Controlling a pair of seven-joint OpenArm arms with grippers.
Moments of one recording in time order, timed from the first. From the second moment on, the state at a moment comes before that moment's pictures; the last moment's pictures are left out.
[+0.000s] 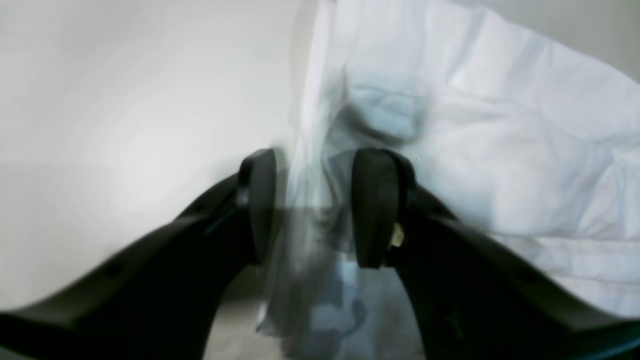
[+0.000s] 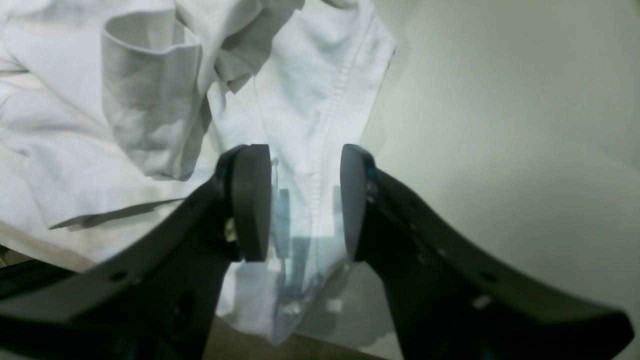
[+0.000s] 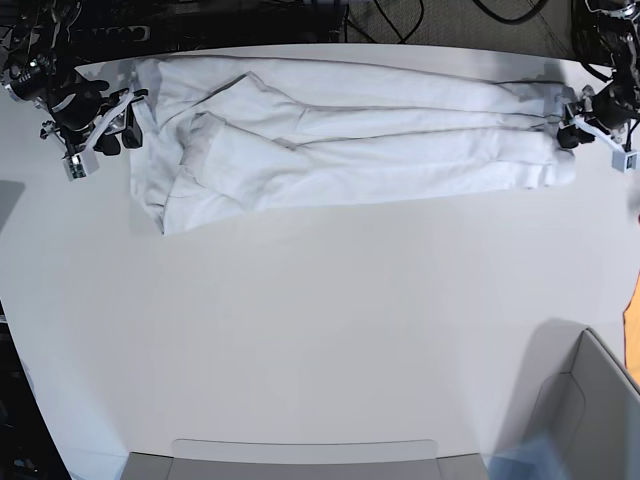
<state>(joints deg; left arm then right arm) 20.6 -31.3 -29.0 71.9 -47.9 -26.2 50.6 -28.2 25.0 23.8 114.7 38.1 23.2 -57.7</state>
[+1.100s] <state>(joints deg) 16.3 -30.9 -48.6 69.6 -40.6 -36.3 62.3 -27.5 25.6 23.9 115.2 38.1 23.2 -57.7</state>
